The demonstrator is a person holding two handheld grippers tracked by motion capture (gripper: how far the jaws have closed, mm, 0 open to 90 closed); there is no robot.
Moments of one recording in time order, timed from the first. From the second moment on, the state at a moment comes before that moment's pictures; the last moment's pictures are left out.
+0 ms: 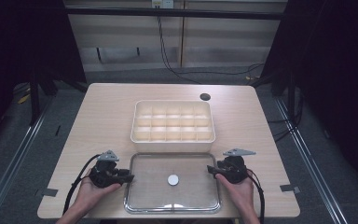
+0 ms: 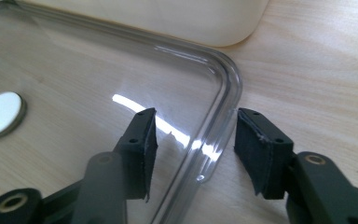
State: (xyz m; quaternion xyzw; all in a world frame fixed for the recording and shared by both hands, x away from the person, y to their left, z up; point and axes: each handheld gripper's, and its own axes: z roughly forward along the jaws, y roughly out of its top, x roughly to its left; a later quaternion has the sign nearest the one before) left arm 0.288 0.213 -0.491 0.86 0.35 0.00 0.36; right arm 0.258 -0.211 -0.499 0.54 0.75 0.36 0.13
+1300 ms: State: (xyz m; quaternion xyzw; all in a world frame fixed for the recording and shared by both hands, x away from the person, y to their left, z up) left arm 0.289 0.217 -0.494 0.85 0.37 -0.01 0.38; right arm 0.256 -0.234 -0.495 0.55 0.64 0.54 -0.04
